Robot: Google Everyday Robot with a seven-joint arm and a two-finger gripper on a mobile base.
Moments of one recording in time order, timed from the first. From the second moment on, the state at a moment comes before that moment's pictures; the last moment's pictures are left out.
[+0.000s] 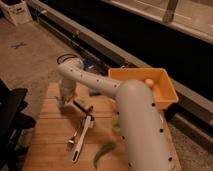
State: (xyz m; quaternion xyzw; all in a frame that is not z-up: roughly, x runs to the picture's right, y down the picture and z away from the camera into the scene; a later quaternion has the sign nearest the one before) arm -0.235 0.046 0.868 -0.25 -0.28 -0.30 0.88
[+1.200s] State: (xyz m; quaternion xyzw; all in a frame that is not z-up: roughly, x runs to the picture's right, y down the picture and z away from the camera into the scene) arm -0.029 0.071 0.758 -0.34 -0.16 -0.22 0.90
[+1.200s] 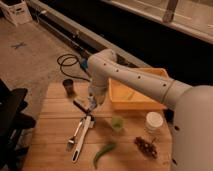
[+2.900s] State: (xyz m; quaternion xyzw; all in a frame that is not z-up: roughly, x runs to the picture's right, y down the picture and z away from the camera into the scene) arm 0.061 0.161 0.737 -0.41 -0.10 -0.05 0.90
